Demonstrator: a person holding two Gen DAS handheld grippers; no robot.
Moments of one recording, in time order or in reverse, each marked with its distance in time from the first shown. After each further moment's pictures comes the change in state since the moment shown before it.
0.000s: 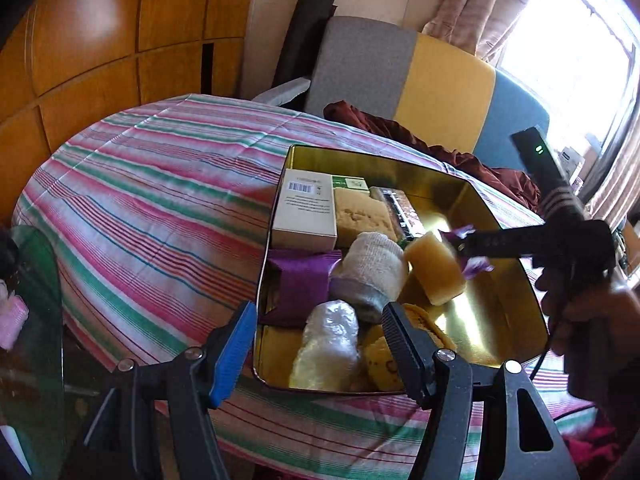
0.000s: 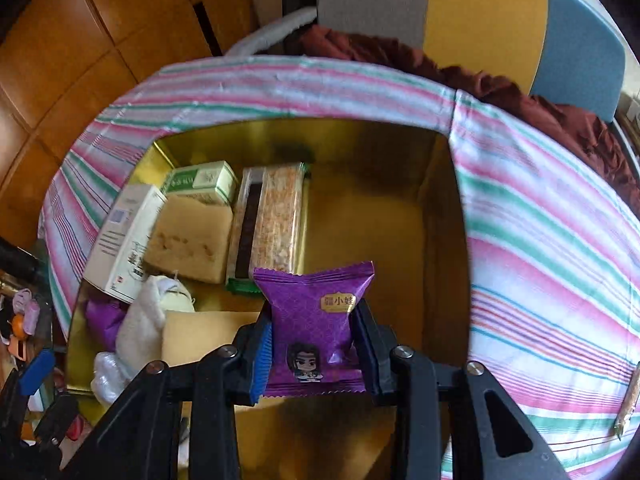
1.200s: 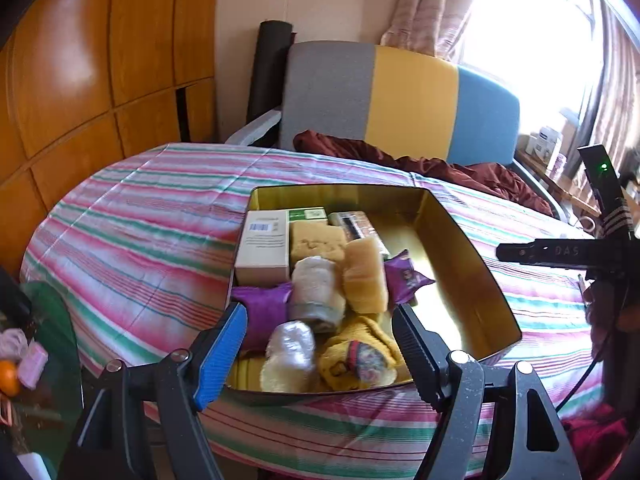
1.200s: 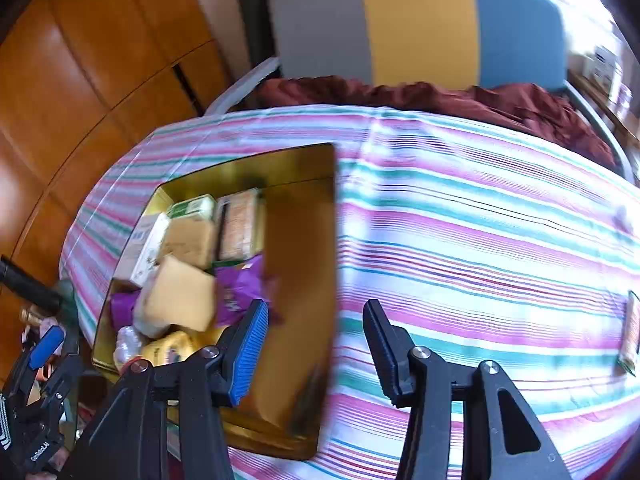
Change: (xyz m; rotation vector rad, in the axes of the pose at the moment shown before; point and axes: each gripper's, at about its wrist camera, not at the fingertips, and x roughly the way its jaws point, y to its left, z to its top) left arm -0.038 -0.050 0.003 0.160 -0.096 0.004; right arm -0.097 -0.078 -0.064 0.172 -0.206 0.013
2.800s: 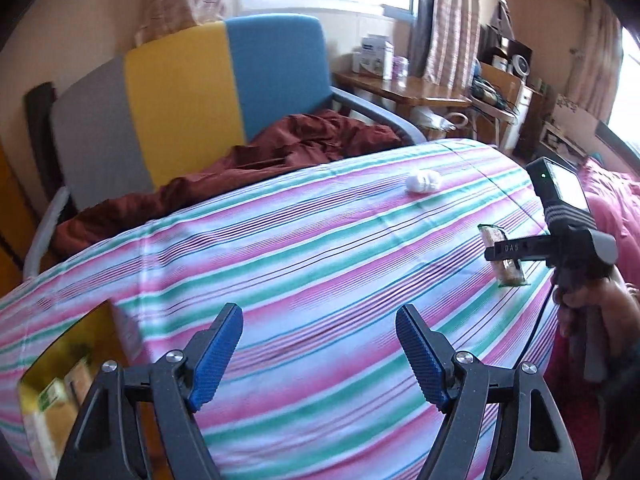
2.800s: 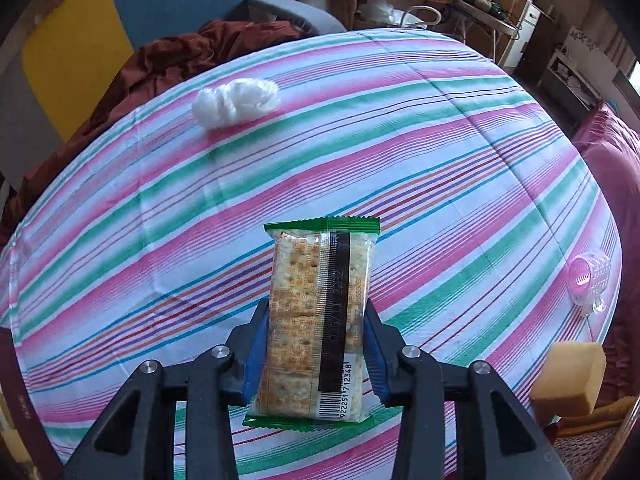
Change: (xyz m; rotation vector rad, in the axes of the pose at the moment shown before) left arm 0.107 -0.340 0.091 0.498 0.154 -0.409; right arm -0.064 -0.362 -0.045 0.650 0.077 -0.503
